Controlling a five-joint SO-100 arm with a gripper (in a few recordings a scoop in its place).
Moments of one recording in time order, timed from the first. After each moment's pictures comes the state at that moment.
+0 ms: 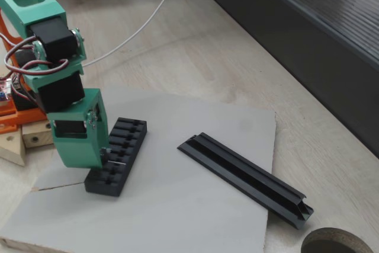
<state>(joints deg) 18.5 110.0 123.0 68.6 146.5</state>
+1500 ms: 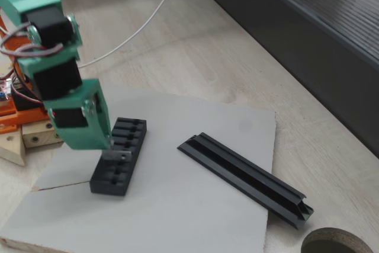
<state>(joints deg) 18.9 116.4 120.6 68.7 146.2</state>
